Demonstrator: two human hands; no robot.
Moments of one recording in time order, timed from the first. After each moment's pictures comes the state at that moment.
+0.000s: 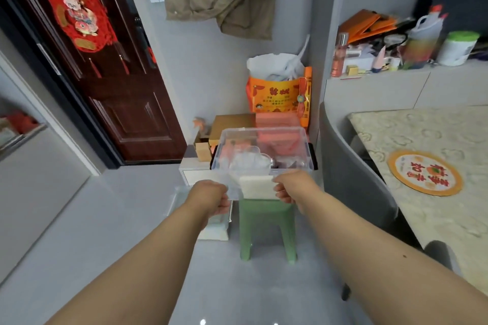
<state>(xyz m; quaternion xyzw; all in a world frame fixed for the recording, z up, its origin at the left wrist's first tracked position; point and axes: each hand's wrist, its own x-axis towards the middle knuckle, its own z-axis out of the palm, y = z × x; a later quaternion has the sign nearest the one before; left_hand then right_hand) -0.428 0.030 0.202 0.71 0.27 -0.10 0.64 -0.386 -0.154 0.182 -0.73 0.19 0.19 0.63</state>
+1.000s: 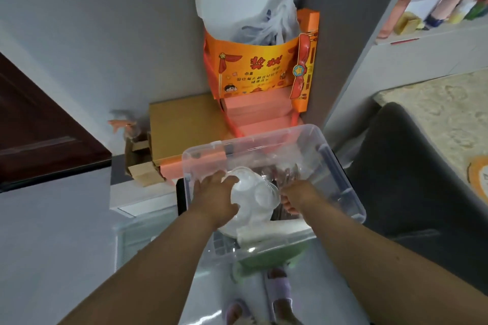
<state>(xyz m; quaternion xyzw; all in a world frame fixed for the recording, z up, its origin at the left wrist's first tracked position) -0.009 0.091 0.031 0.95 -0.19 -0.21 0.09 -0.045 -0.107 0.020 -0.70 0.42 0.21 0.54</state>
